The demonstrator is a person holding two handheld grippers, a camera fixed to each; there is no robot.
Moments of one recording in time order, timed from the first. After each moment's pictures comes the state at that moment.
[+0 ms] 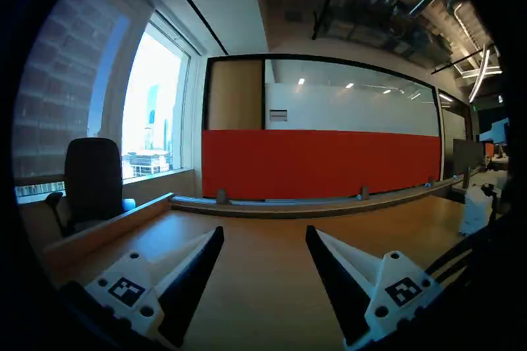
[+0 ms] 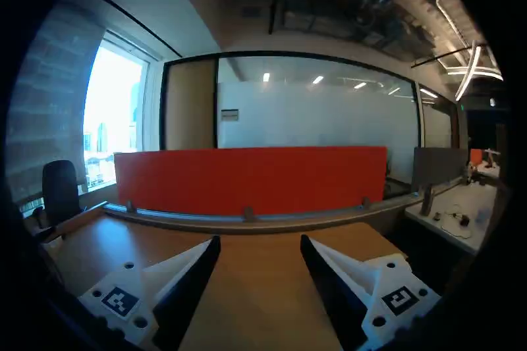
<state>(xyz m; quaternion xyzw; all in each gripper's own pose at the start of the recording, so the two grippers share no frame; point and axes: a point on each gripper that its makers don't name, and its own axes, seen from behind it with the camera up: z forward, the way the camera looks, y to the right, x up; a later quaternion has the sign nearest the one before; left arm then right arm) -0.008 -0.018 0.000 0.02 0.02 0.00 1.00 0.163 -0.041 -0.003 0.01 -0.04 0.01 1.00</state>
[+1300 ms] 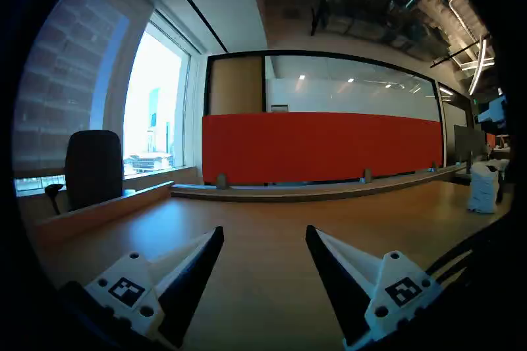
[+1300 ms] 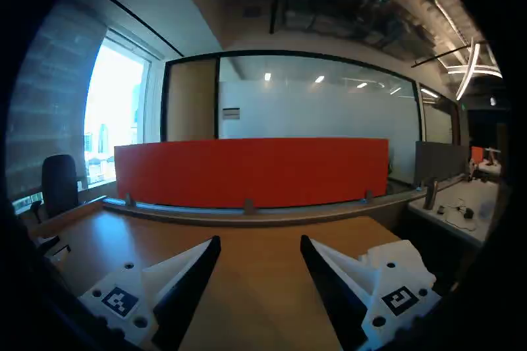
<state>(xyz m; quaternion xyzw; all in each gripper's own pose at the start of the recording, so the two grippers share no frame) -0.079 -0.017 0.002 0.03 0.01 0.01 1.00 0.120 -0.041 0.004 0.01 -0.03 0.01 1.00</state>
